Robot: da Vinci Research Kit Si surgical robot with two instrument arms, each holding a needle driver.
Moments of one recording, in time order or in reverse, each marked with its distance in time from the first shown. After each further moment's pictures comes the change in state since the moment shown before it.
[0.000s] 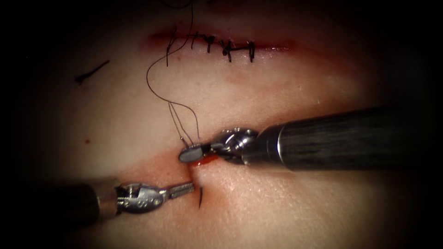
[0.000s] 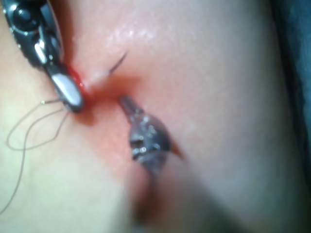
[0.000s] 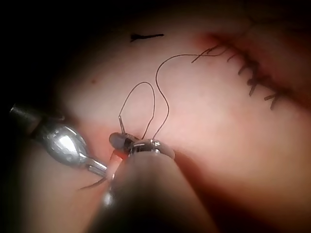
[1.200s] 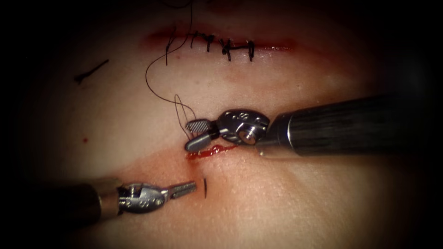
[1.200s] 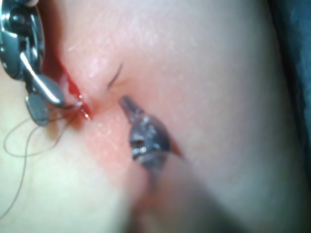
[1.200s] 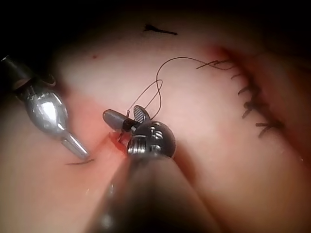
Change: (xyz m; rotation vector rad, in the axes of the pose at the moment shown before) right arm 0.004 0.003 -0.002 -0.095 0.184 -0.557; left arm 0.000 0.000 0.000 0.001 -0.001 -0.001
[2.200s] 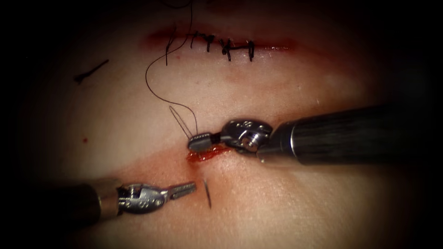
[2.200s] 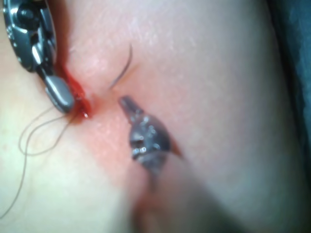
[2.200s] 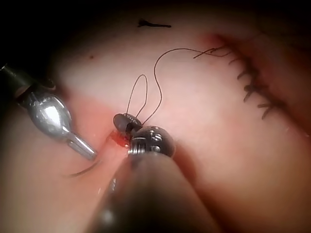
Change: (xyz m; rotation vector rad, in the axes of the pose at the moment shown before) right arm -0.004 -0.002 -0.001 0.074 -0.151 0.273; left arm 0.000 0.000 0.000 -0.001 0.000 0.000
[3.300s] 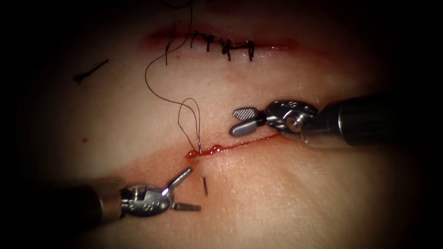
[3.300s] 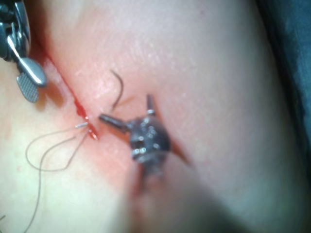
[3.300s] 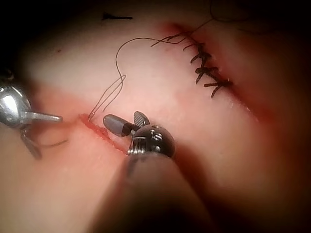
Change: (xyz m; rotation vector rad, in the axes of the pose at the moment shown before) right arm 0.001 0.002 -0.009 -0.219 0.142 -0.058; left arm 0.003 0.000 0.000 0.073 -0.023 0.093
